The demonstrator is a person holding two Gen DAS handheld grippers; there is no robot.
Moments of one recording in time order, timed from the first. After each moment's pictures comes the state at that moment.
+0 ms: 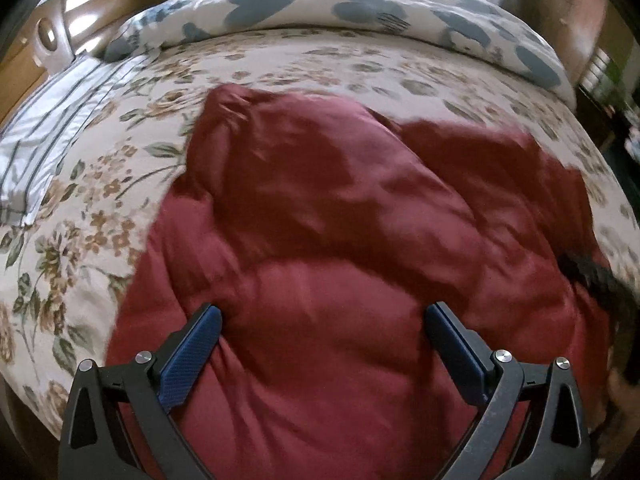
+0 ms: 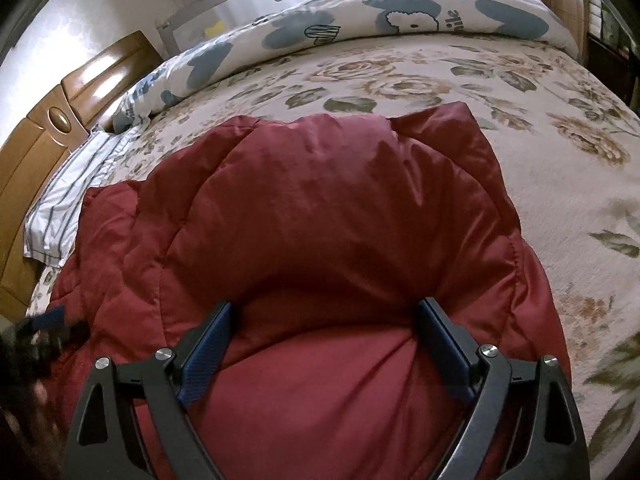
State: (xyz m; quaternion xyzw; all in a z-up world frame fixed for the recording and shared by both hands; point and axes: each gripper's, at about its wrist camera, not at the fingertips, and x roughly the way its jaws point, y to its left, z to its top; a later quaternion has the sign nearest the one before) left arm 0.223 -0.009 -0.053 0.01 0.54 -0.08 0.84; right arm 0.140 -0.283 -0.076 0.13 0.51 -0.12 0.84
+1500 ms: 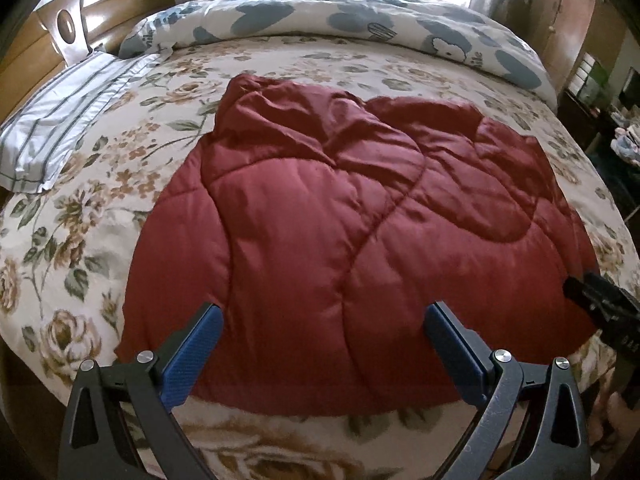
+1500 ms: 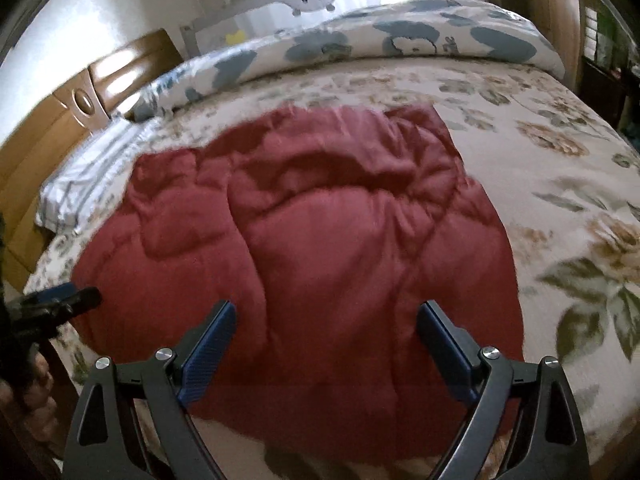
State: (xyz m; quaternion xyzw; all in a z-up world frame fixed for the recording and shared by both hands) left arm 0.100 -0.005 -0.011 0.01 0.52 -0.09 0.85; right arm 0.043 -0.232 -0.036 0.09 0.50 -0.13 0.85
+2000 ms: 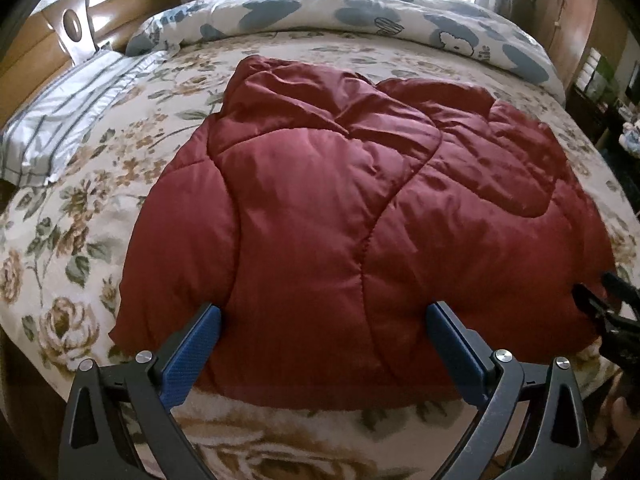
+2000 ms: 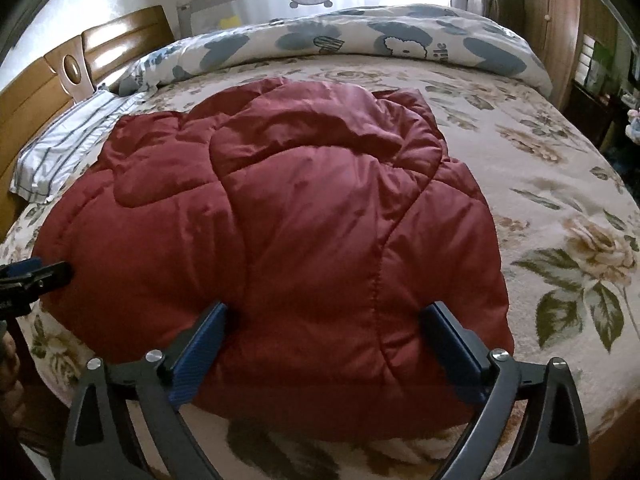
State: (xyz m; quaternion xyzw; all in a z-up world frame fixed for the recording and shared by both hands) left arm 0.096 -0.010 -0.033 0.03 0.52 -0.07 0.85; right arm 0.031 -0.218 -0.053 0.03 0.50 -0.16 0.85
